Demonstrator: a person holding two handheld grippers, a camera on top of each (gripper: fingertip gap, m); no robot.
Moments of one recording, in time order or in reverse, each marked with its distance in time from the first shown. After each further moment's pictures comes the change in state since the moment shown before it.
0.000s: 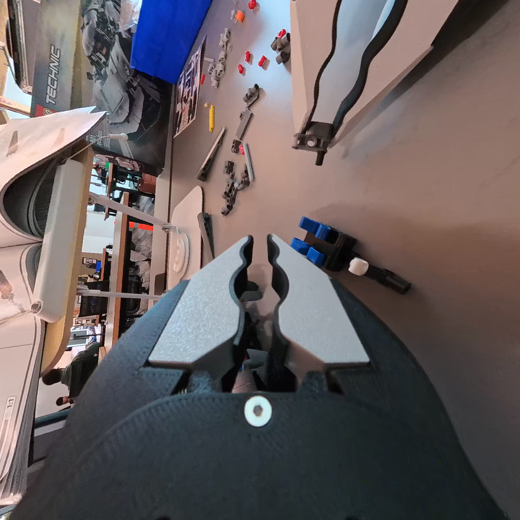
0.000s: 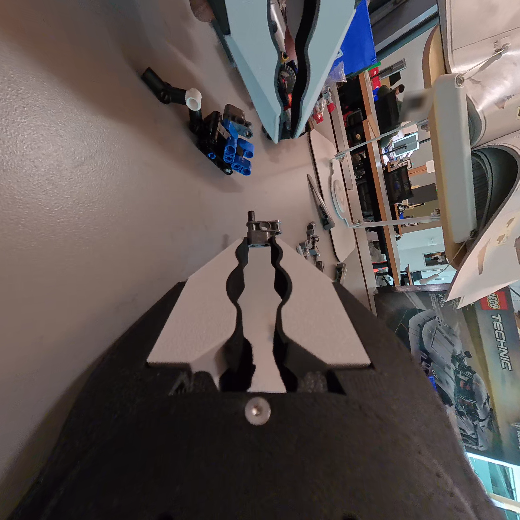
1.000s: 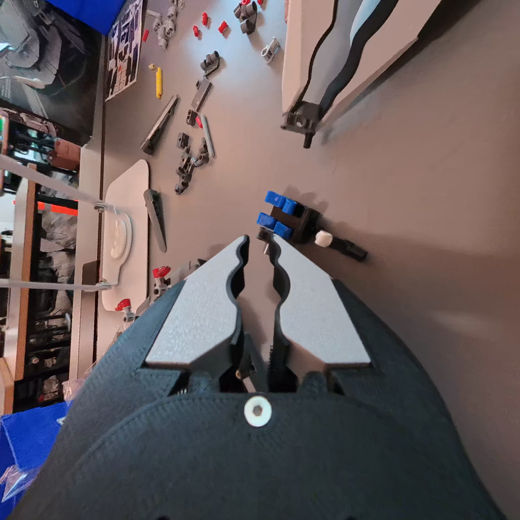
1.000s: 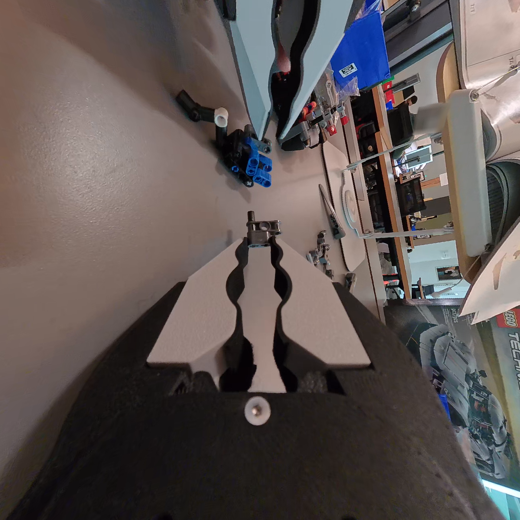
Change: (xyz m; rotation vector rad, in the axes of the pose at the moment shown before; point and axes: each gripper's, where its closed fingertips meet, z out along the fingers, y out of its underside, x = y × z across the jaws) left arm 0.021 0.015 -0.008 -0.035 0.213 -0.144; right arm -0.009 -0.006 -0.002 0.034 -0.050 -0.009
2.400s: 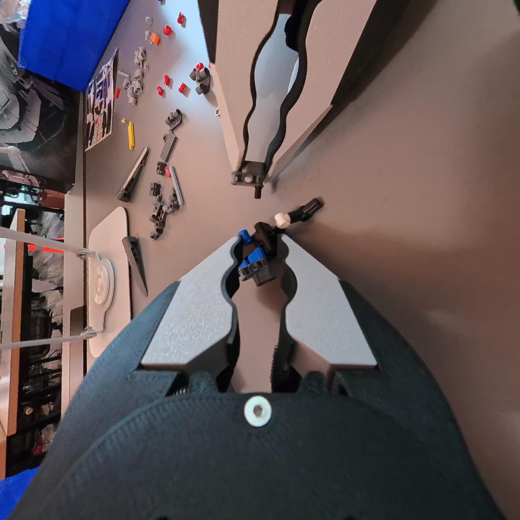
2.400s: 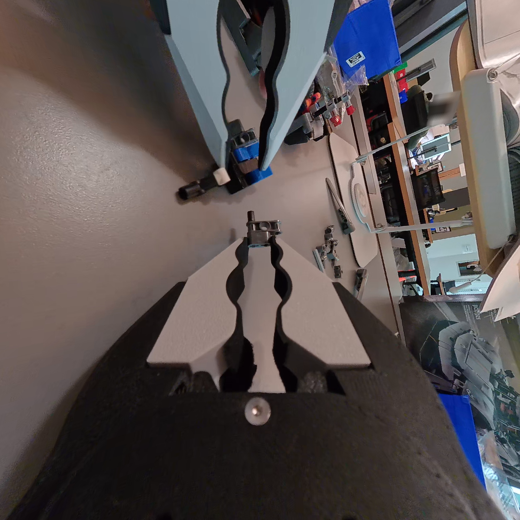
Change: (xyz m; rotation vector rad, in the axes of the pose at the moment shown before) left arm 0.029 -0.031 0.010 0.075 0.070 0.079; right arm -0.001 0.004 0.001 -0.005 -0.034 0.049
